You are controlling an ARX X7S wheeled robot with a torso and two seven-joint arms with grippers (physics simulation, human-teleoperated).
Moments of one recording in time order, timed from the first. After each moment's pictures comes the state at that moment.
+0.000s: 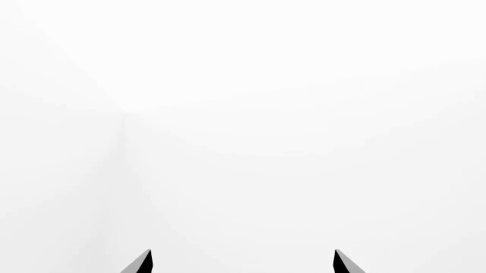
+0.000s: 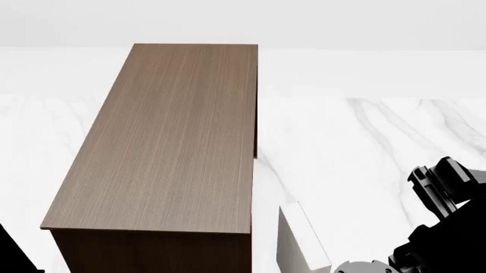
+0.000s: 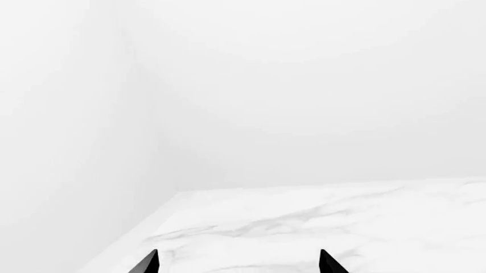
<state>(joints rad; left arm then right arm) 0.09 -0.30 0.18 0.57 0.14 0.33 -0.48 0.45 0.08 -0.04 -0.35 0.09 0.50 1.21</state>
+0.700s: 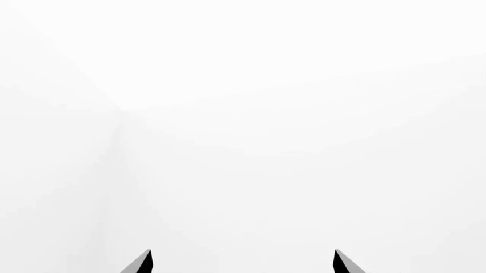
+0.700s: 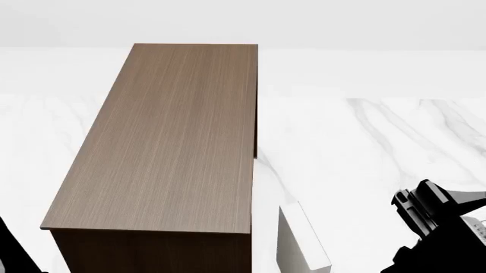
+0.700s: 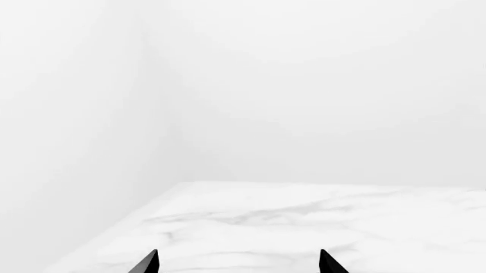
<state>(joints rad) 0.09 -0.31 0.19 0.57 0.14 0.33 -0.49 0.38 0.12 -0.10 -0.32 0.11 0.46 1.24</state>
